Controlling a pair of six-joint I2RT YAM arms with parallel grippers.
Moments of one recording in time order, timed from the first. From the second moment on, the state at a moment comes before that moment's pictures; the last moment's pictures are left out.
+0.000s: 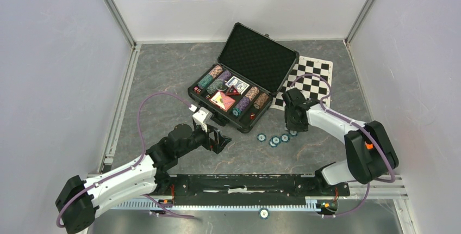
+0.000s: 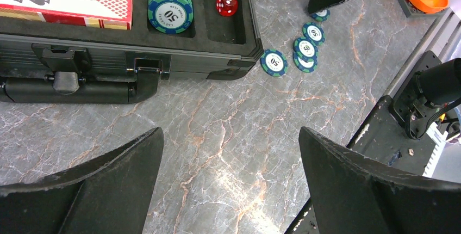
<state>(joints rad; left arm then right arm) -0.87 0.72 0.27 0.14 0.00 -0.36 0.42 1.44 0.76 -0.60 0.23 0.47</state>
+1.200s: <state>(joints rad) -0.86 0.83 0.36 0.06 -0.03 -0.43 0.42 1.27 0.75 -0.56 0.13 0.36</state>
